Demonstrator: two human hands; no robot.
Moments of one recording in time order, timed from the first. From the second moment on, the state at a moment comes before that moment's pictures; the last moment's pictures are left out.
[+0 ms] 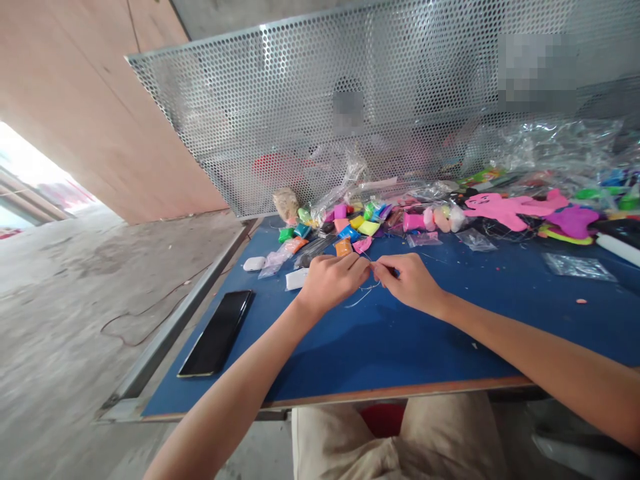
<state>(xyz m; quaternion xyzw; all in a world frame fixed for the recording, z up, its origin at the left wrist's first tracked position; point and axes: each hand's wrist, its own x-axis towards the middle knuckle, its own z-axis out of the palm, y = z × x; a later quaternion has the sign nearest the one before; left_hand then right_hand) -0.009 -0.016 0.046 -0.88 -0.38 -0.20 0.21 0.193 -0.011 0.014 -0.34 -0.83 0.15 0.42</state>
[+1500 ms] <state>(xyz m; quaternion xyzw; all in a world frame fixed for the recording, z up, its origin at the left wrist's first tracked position) -0.002 -0.020 0.050 -0.84 -0.39 -0.32 -0.19 0.199 -0.012 0.025 -0.35 -0.83 0.15 0.42</state>
